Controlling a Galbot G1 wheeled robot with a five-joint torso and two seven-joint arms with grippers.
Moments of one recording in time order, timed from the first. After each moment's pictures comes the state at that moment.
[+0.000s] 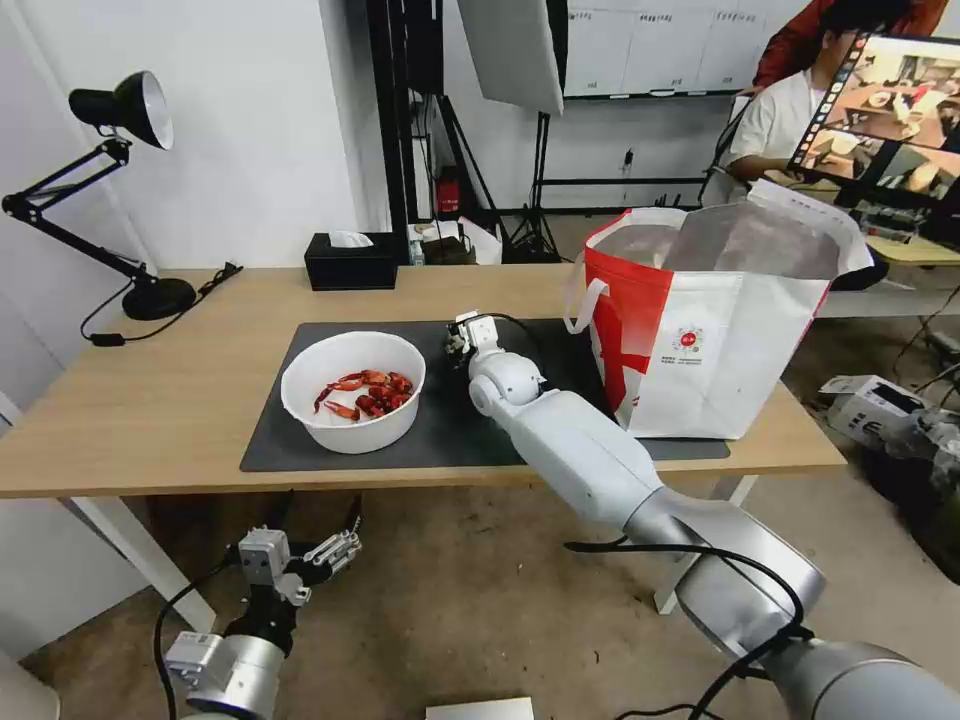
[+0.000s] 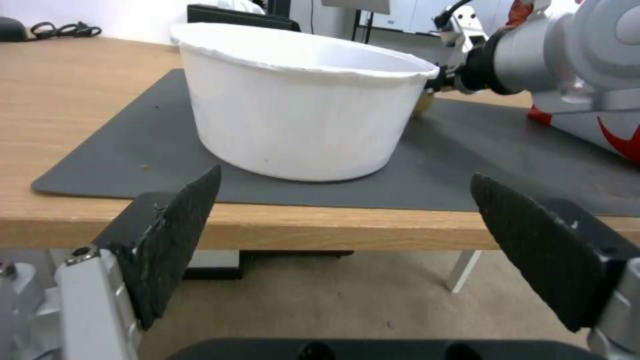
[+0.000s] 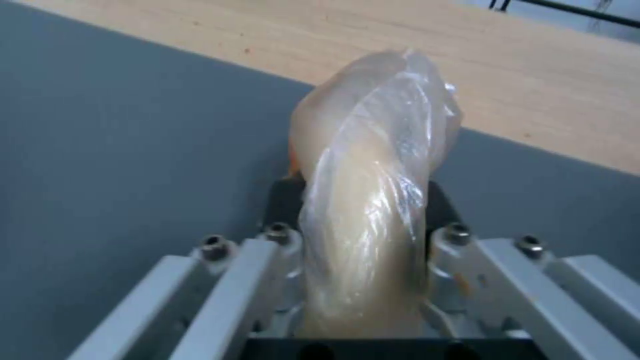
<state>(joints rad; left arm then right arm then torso) 1.79 -1.26 -0.56 -2.20 -0.38 -0.07 -0.01 -0.22 1.49 -0.35 0.99 0.65 -0.43 0.35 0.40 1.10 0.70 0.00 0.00</state>
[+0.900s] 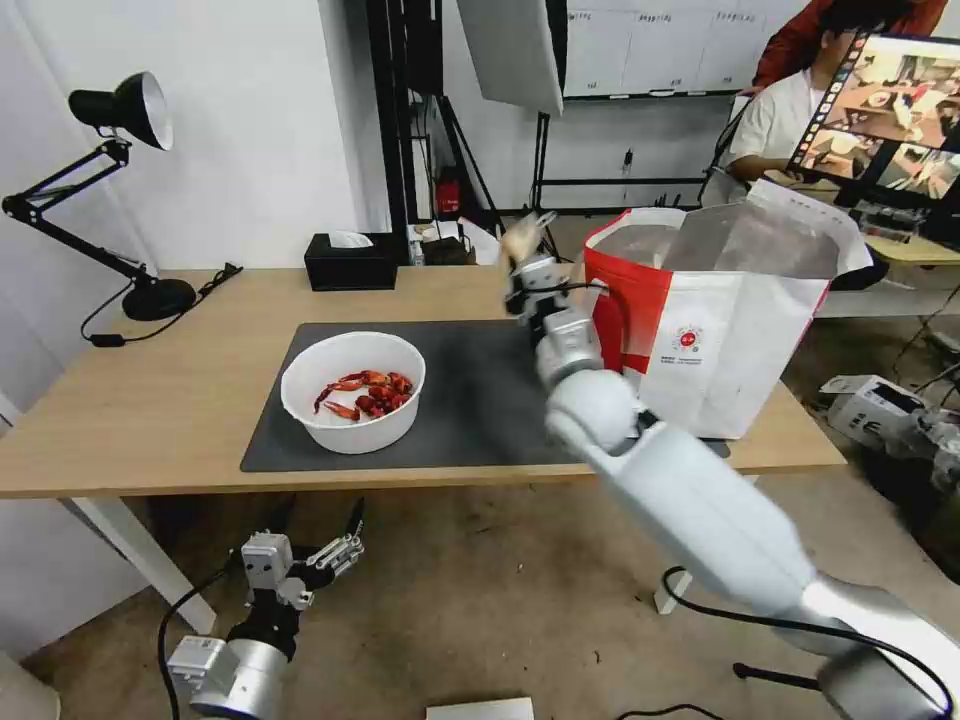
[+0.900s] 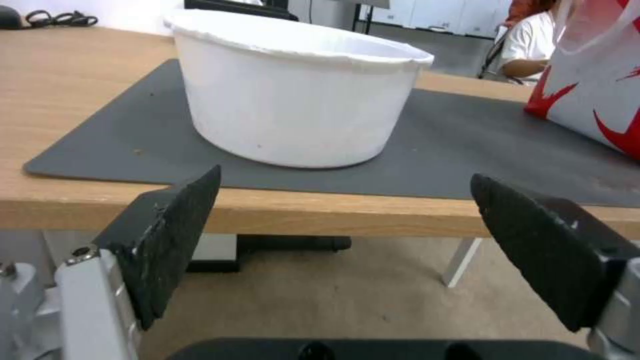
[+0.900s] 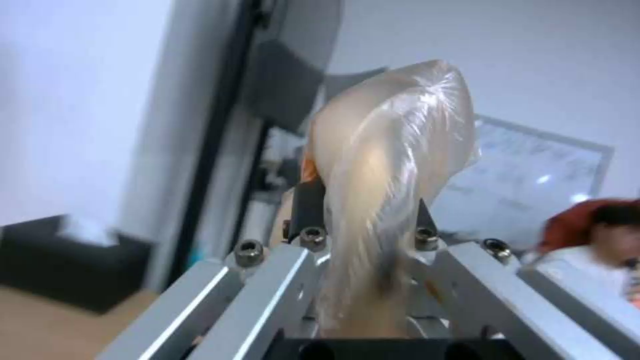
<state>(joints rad) 1.80 -1.27 -0.54 -2.20 -0.37 -0.07 -0.01 -0.47 1.04 -0.15 1.78 0.32 -0.18 0.49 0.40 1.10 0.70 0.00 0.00</state>
